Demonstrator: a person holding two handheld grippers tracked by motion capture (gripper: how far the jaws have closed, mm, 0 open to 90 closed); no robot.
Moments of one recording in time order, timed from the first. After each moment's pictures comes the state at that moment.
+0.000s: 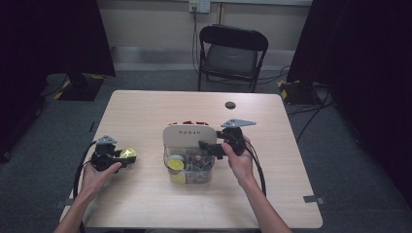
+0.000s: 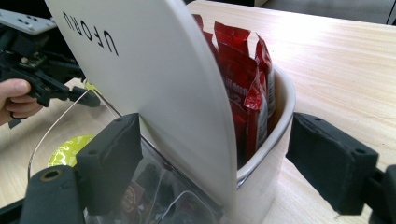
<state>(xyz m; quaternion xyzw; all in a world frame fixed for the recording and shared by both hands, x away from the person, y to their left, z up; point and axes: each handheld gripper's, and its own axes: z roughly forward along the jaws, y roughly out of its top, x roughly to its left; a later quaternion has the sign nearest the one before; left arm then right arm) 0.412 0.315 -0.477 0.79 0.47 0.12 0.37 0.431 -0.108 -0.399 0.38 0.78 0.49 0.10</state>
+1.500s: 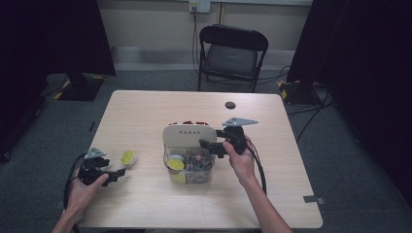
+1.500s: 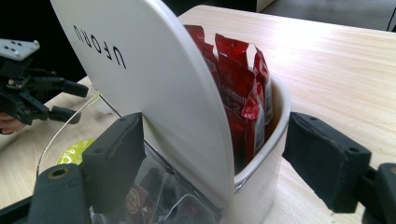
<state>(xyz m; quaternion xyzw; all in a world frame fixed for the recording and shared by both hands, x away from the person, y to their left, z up) 0.370 0.340 -0.490 0.78 0.50 0.16 0.34 0.431 -0.111 -0.393 0.38 0.77 0.50 0.10</state>
